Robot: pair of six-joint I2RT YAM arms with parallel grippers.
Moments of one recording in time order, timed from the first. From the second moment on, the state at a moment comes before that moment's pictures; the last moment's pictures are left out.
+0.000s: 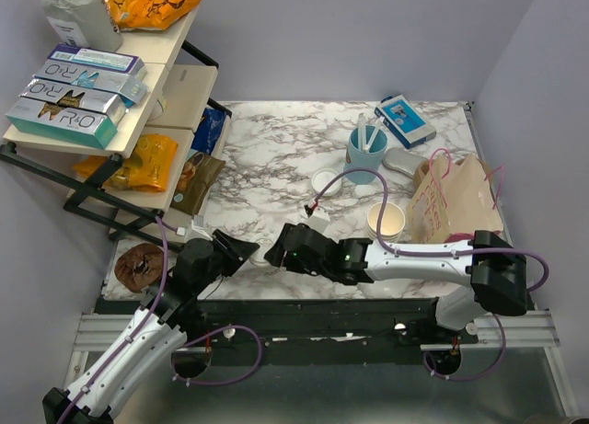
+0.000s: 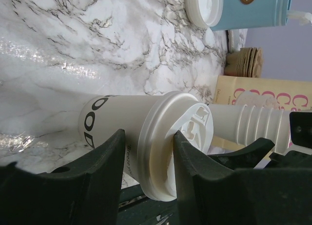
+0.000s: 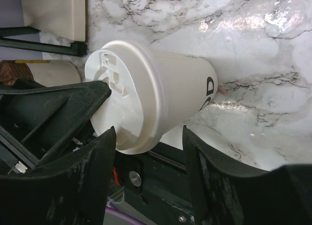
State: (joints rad) left arm -0.58 0.32 0.23 -0.41 -0.05 -1.23; right arm 1.26 1.53 0.98 -0.19 0.37 1.25
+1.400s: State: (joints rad) left arm -0.58 0.36 0.33 -0.58 0.00 -1.15; right arm 1.10 1.64 1.09 -0.11 0.11 0.77
